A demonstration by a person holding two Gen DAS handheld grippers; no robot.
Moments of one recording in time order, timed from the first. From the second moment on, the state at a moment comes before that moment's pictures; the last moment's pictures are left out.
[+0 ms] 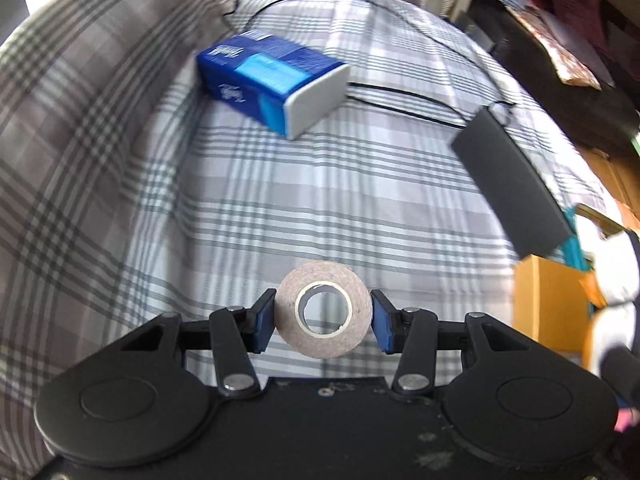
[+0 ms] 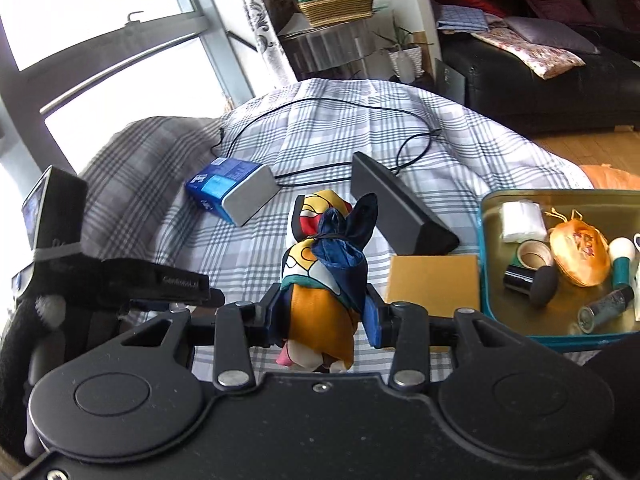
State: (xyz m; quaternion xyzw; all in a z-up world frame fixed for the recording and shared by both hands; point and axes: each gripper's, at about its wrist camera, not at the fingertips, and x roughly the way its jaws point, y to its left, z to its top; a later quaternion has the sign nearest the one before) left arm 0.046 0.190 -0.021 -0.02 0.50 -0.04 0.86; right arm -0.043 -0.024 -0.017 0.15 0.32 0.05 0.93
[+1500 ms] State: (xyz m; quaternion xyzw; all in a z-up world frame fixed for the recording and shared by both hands) left arm 0.034 -0.124 -0.014 0.13 0.51 -0.27 0.80; right arm -0.065 -0.252 -0.005 0.26 0.29 -0.19 0.90
